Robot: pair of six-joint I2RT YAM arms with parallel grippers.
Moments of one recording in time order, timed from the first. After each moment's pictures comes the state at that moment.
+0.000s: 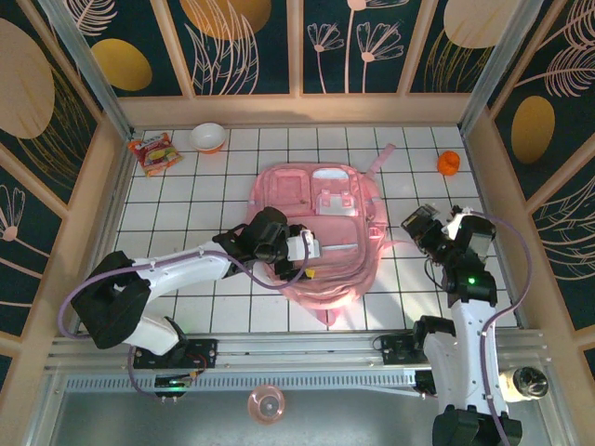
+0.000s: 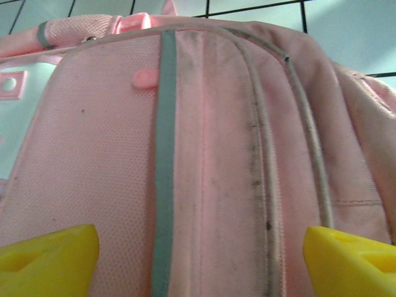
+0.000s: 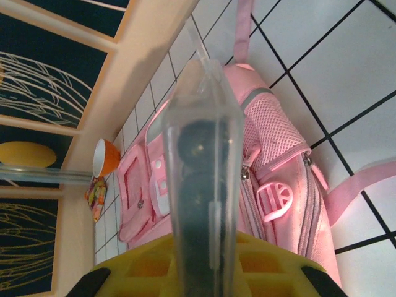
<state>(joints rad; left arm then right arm) -0.86 1.48 0.81 -0.07 0.35 0.58 -0.16 0.61 0.56 -0.47 -0.52 0.80</state>
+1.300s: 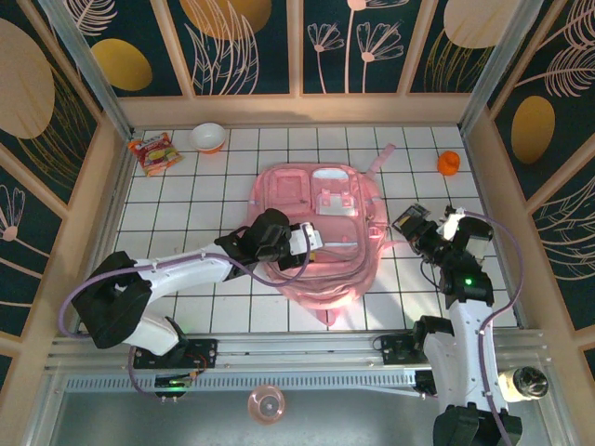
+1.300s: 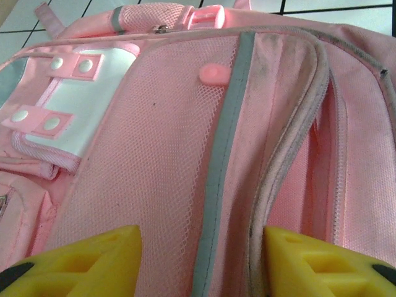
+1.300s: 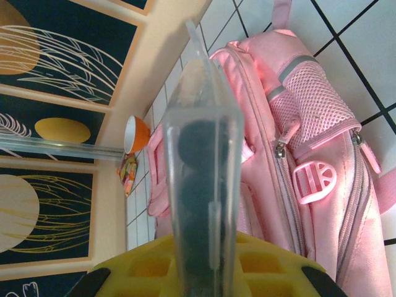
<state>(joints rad) -0.88 1.48 0.80 0.03 0.14 0.47 -0.15 0.61 0.50 -0.38 -0.64 0.86</state>
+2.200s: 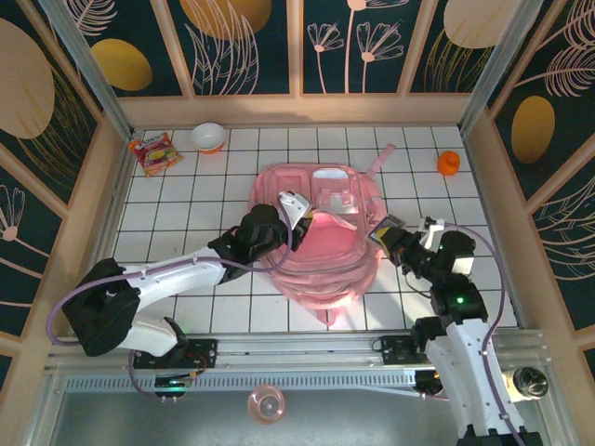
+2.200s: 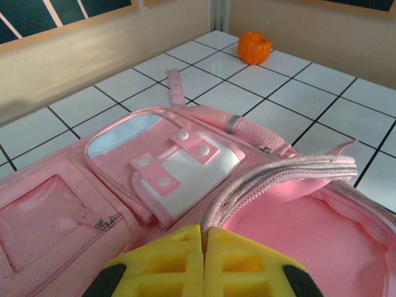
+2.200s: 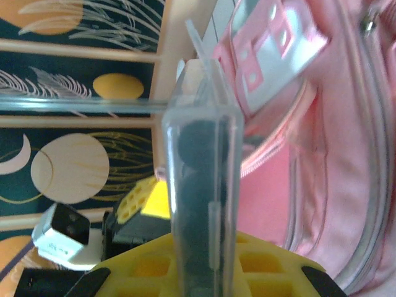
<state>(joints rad) -0.88 1.42 0.78 0.32 -0.08 -0.04 0.13 0.45 0.40 -0.29 -0.64 1.23</state>
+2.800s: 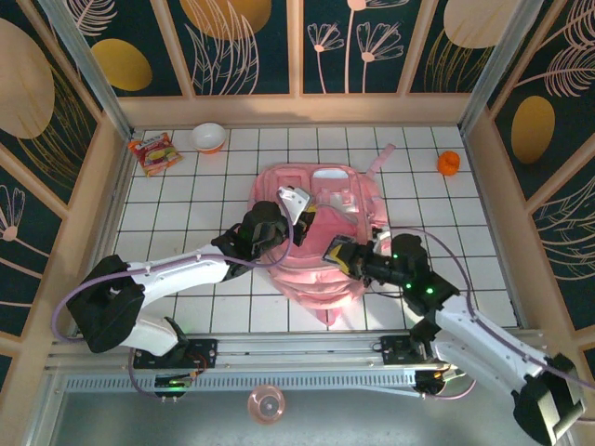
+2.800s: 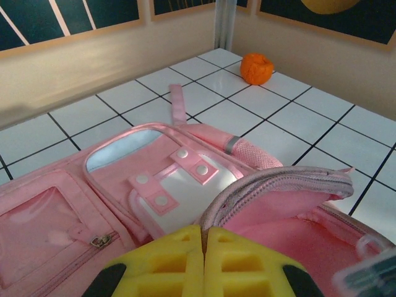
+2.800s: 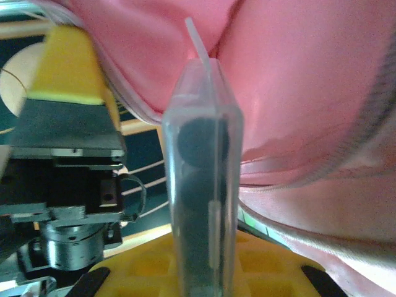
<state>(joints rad) -0.88 1.44 0.81 0.36 -0.08 -0.09 0.64 0.74 0.31 0.10 -0.49 1.50</state>
